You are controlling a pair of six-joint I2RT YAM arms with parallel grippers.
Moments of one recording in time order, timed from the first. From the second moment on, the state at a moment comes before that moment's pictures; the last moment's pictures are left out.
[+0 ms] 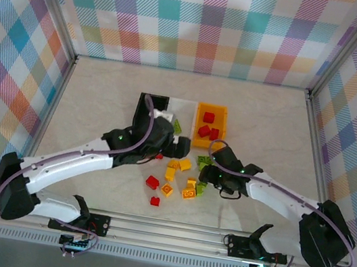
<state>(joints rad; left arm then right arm) -0.91 1.24 1.03 -0.56 -0.28 -0.71 0.73 1.29 0.67 -0.53 0.02 0.88</state>
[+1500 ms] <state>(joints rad) -0.91 0.82 0.67 -0.79 -0.44 -0.84 0.74 1.92 1.58 -0.61 0.05 0.65</state>
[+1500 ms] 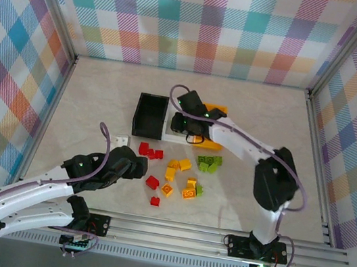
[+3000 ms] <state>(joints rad) -1.16 1.57 0.95 -0.71 -0.22 -0.62 0.69 1.27 0.94 -0.57 0.09 0.74</state>
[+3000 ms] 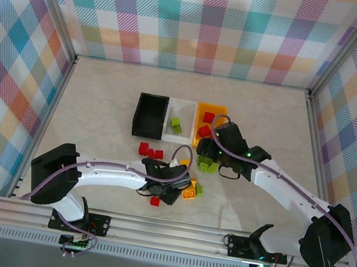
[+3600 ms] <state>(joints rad) -1.16 1.53 0.98 -0.72 -0.24 -0.60 0.69 1.22 0.90 -0.57 0.12 0.76</state>
